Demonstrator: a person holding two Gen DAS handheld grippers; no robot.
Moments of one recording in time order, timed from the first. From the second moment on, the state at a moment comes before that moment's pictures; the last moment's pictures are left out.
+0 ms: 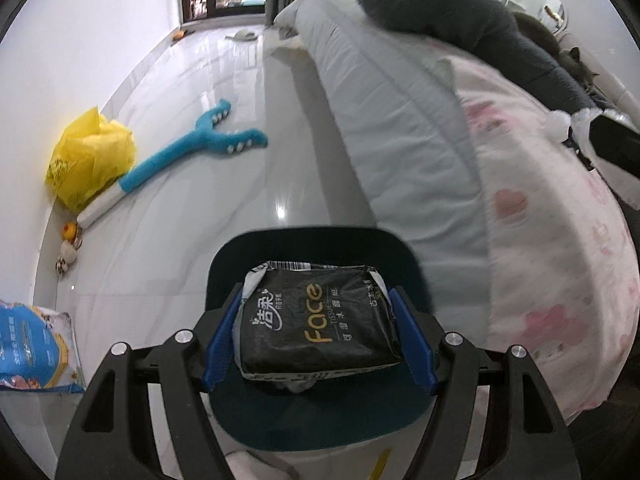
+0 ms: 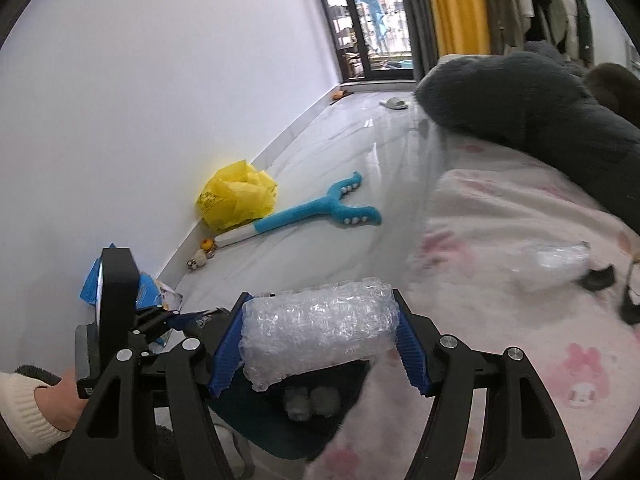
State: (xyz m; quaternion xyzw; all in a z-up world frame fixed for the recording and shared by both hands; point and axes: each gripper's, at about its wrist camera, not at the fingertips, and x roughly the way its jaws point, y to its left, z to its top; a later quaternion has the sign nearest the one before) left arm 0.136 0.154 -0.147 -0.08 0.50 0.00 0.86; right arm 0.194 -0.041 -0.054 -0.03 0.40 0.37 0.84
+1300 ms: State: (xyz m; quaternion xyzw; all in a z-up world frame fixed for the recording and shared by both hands) left arm 0.111 0.229 -0.148 -0.13 0.50 0.01 0.86; right arm 0.190 0.066 -0.144 -0.11 0.49 0.38 0.78
